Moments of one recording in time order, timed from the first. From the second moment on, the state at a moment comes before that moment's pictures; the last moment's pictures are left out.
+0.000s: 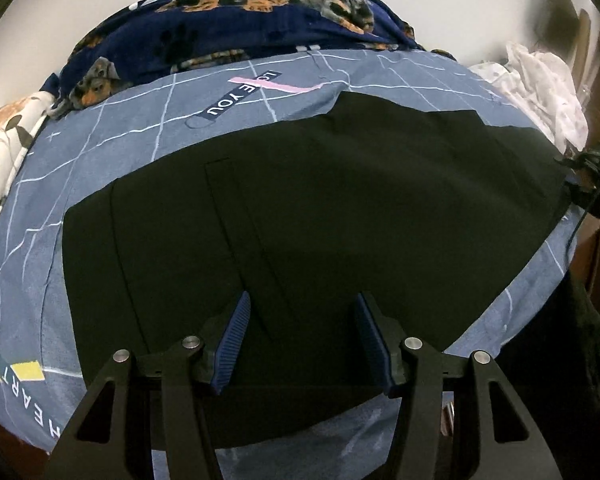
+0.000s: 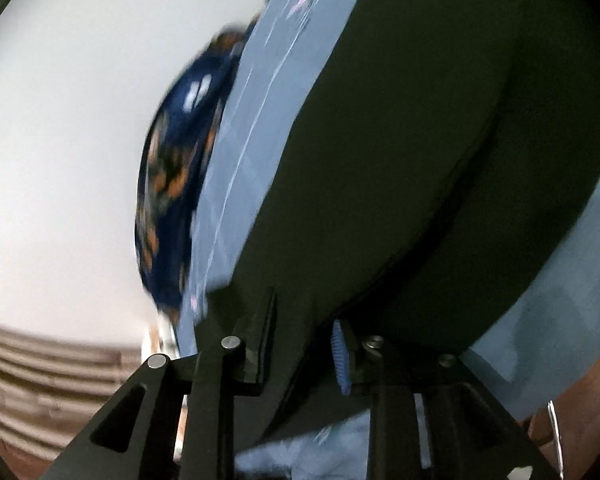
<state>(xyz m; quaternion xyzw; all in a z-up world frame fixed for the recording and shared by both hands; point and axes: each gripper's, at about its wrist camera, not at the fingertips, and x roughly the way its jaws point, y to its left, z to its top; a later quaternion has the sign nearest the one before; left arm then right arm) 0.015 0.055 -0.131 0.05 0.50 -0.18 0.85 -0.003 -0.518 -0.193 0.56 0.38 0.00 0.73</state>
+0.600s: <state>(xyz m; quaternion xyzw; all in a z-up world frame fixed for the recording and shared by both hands) 0.020 0.063 -0.132 0.04 0.50 -0.19 0.84 -0.025 -0.632 -0.189 0.58 0.28 -0.06 0.76</state>
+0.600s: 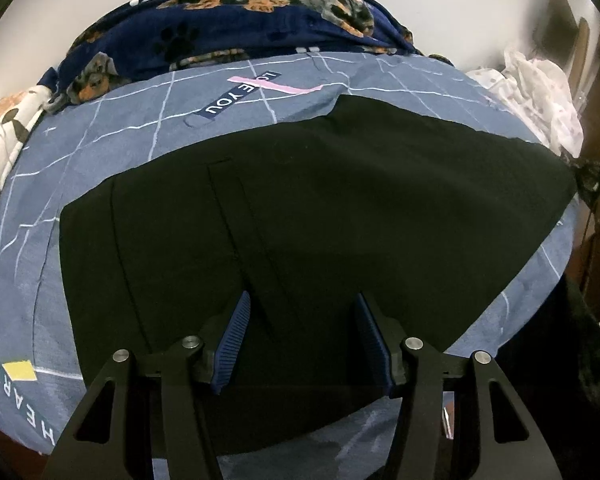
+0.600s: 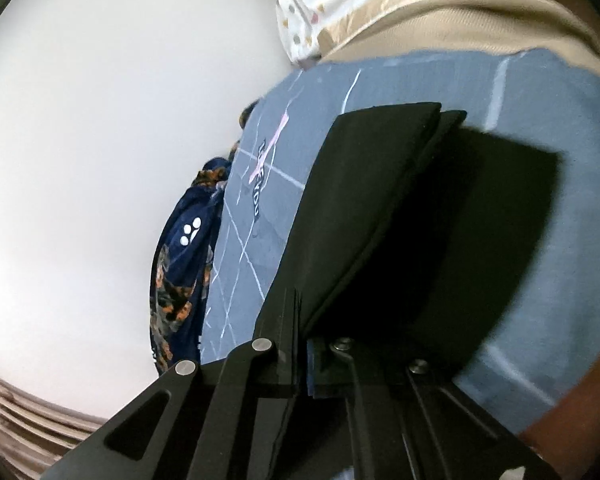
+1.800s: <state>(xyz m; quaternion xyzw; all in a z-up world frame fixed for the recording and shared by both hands) 0.018 0.062 -0.100 0.06 0.45 -0.13 0.88 -0.102 -0.679 -0.195 0.56 0.26 -0.18 0.76</state>
